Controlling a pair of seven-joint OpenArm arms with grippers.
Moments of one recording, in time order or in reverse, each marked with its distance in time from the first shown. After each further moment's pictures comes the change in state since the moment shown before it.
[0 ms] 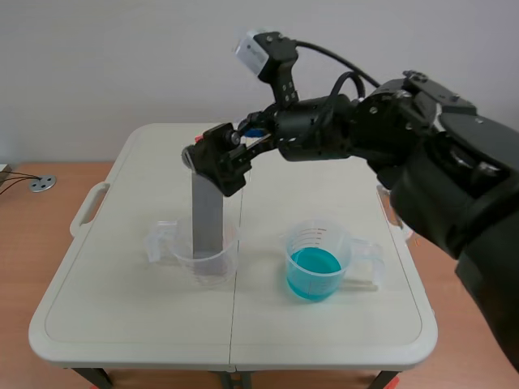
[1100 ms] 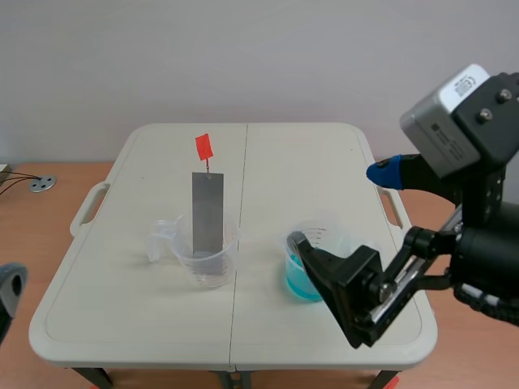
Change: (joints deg) left arm 13.6 12.9 -19.1 49.7 -2.1 0.0 -22.7; right arm -55.2 9.2 23.7 44.9 -19.7 -5.0 17.3
